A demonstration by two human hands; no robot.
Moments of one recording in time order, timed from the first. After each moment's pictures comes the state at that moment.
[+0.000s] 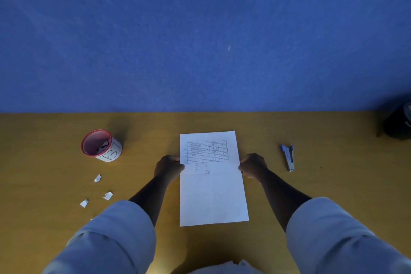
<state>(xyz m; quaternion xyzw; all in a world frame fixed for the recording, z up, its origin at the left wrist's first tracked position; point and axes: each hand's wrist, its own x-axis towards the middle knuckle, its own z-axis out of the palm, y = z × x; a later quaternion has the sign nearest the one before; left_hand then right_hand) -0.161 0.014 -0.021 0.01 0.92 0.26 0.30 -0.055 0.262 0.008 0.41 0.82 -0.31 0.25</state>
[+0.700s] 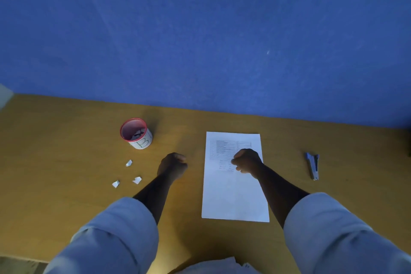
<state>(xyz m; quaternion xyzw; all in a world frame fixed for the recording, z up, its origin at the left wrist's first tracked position) -0.158 -0.061 0.000 -0.07 0.90 0.33 0.28 -0.097 0.180 0.035 0.36 0.81 -0.41 0.22</state>
